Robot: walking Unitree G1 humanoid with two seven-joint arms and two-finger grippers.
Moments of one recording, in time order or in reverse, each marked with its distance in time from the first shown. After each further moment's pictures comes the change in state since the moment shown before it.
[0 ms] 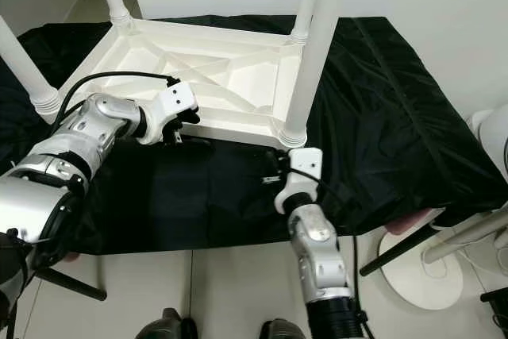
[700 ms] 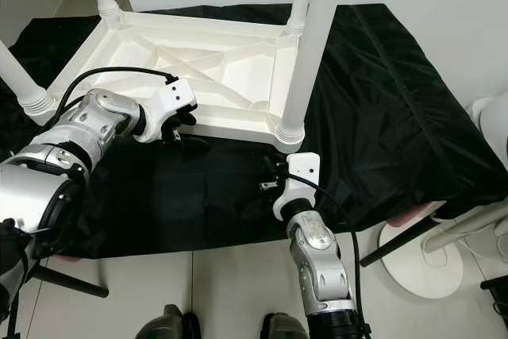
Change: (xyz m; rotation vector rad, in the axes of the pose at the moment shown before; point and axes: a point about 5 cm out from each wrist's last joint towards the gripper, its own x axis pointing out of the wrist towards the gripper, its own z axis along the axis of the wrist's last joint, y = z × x) left arm -0.002 0.005 -0.002 -0.086 0.061 0.001; right arm -0.010 0.004 0.005 0.000 0.001 0.005
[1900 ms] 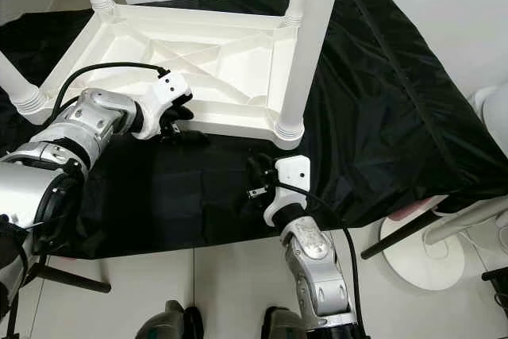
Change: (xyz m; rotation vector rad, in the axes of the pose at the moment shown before) left arm -0.004 0.003 -0.006 -0.111 -0.013 0.022; right arm -0.010 0.017 0.009 -0.011 -0.048 0.114
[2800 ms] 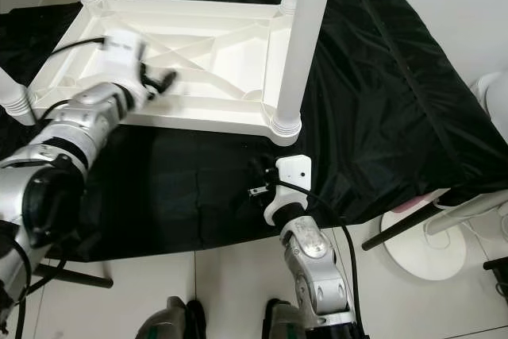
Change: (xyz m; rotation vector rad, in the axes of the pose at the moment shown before) left arm -0.040 0.051 0.003 -0.542 -0.464 0.809; right arm 0.007 -0.002 0.001 0.000 0.003 -0.024
